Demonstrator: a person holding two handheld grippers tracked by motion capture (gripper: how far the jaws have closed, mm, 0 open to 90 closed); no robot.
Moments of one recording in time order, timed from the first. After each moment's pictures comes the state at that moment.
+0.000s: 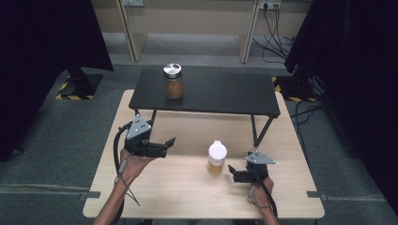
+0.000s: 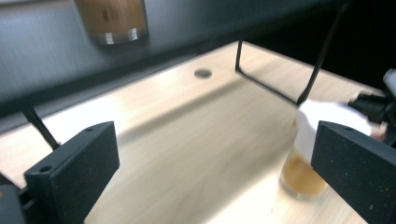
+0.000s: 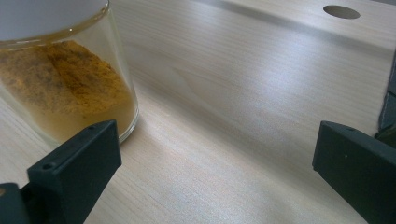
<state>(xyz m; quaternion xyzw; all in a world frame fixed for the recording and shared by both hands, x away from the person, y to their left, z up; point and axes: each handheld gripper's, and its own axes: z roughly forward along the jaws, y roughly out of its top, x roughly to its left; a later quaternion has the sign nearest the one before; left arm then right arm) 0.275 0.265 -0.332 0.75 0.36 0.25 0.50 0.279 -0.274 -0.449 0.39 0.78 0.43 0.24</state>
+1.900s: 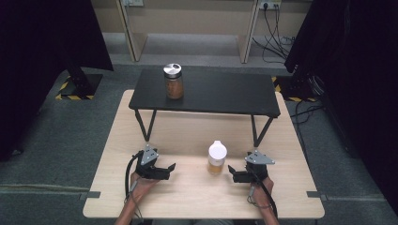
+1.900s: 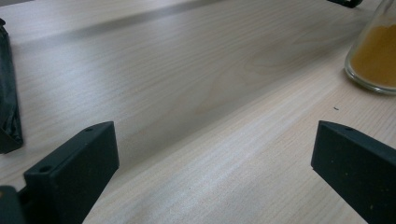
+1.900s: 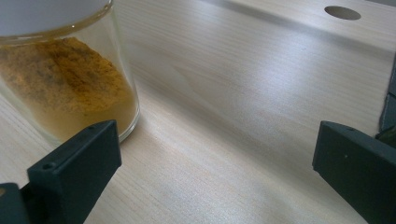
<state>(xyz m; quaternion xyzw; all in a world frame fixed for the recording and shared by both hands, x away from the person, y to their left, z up) 0.286 0.264 -0.463 0.77 0.39 0.22 0.46 0.278 -0.272 -0.449 0.39 0.78 0.42 0.24</state>
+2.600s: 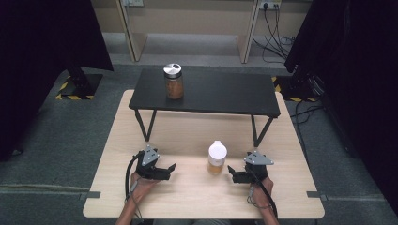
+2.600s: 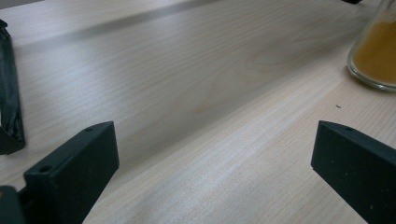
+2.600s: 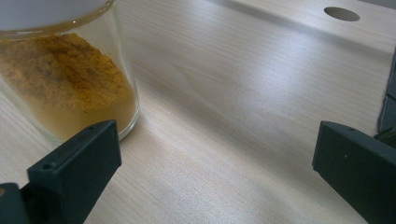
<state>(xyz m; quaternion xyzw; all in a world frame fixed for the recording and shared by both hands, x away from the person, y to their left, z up) 0.285 0.262 -0.462 0.77 0.39 0.23 0.46 0.277 -0.269 -0.448 0.39 0.78 0.42 0.25</state>
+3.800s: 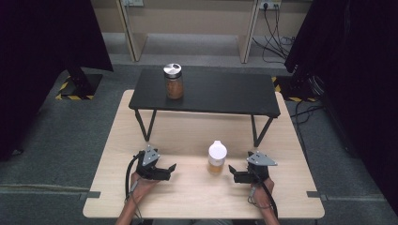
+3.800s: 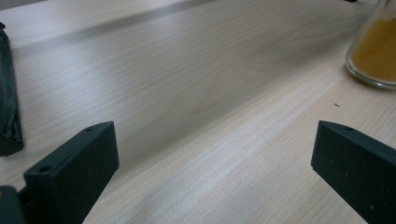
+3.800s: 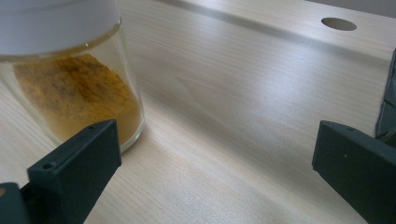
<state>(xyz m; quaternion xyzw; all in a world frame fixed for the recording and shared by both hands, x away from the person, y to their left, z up) 0.285 0.262 -0.462 0.77 0.38 0.23 0.46 0.273 -0.281 -0.452 0.39 0.77 0.45 0.24</state>
